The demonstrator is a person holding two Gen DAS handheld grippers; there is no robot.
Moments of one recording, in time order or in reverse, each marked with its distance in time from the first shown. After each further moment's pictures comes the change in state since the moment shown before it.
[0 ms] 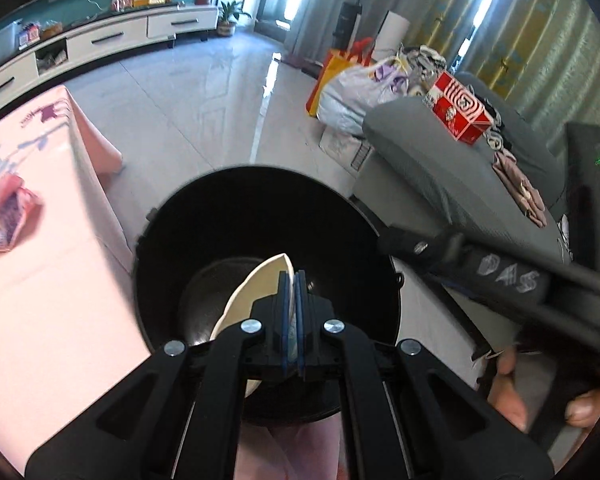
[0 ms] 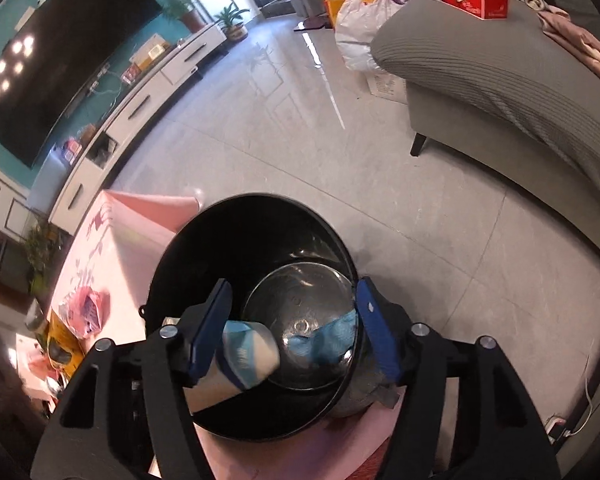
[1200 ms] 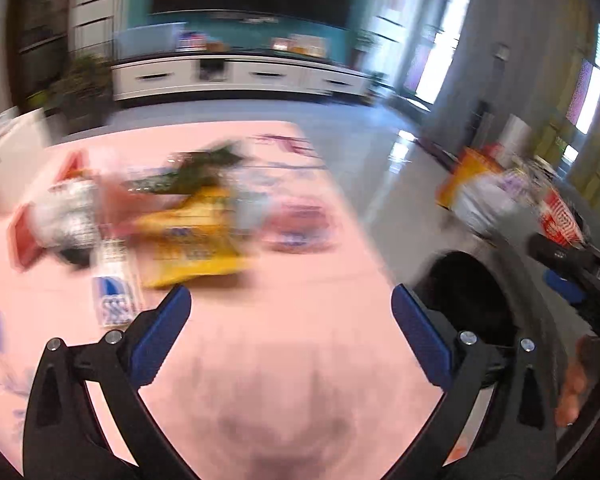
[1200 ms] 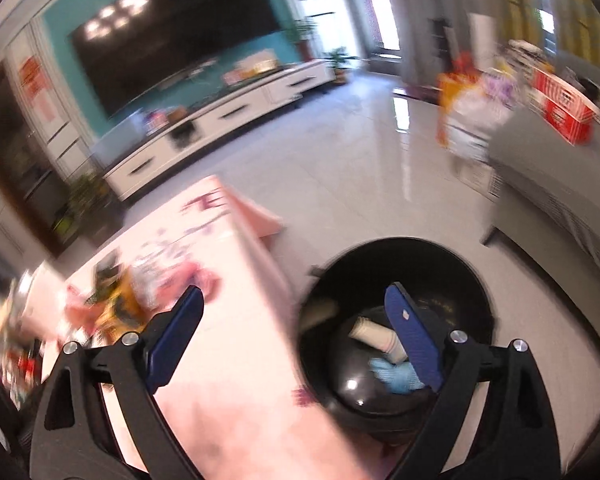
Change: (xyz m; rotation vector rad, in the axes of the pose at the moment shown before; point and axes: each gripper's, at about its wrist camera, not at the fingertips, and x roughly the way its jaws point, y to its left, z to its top) left arm -0.186 0.188 -0.056 -0.332 -0.261 0.416; right arm -0.046 0.153 -0.050 -0.389 -0.161 0.172
